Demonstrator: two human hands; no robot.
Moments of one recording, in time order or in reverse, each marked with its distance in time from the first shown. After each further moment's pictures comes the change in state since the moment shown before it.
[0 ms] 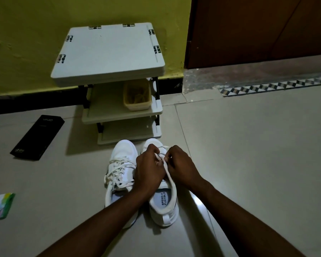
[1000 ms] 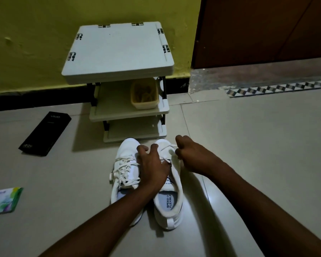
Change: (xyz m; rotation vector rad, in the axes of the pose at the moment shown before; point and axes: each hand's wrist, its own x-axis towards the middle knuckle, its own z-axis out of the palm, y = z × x) left_hand 0.003 0.001 0.001 0.167 -0.019 -0.117; right_hand 0.031 0.003 -0.045 -0.497 -0.230 -0.436
